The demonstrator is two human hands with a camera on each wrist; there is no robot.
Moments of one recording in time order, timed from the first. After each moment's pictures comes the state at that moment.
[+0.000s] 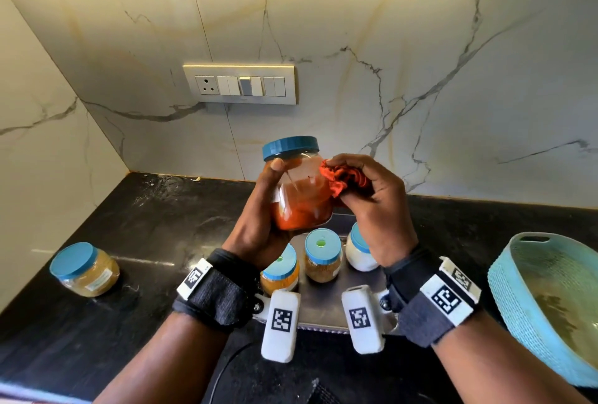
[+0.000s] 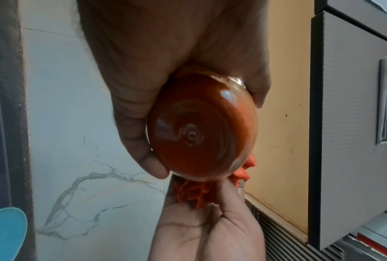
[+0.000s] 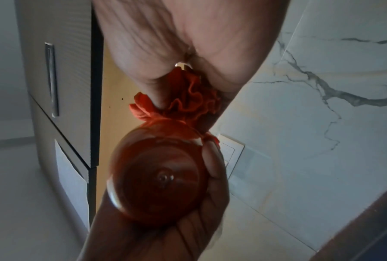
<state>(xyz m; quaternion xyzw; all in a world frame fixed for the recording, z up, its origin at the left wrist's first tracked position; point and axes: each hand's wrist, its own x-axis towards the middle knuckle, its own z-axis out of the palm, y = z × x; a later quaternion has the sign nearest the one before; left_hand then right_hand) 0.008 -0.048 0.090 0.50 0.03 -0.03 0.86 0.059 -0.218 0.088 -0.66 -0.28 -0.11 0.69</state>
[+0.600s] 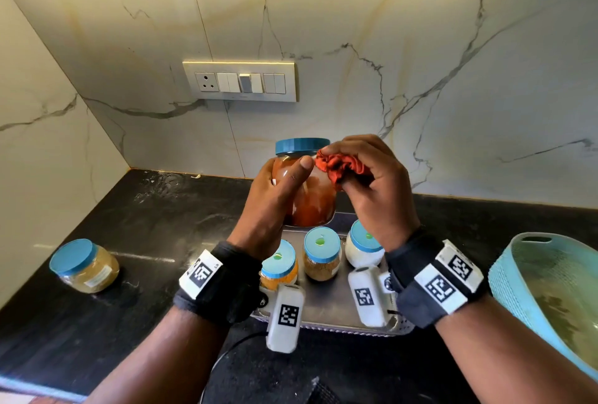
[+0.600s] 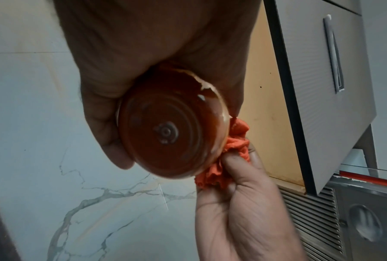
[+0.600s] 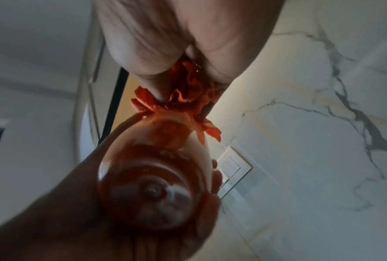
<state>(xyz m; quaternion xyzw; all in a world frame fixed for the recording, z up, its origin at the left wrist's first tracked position) 0.023 -0.055 0.089 0.62 0.08 0.08 0.77 0.072 -0.224 0.107 -0.74 -0.37 -0.25 0.50</state>
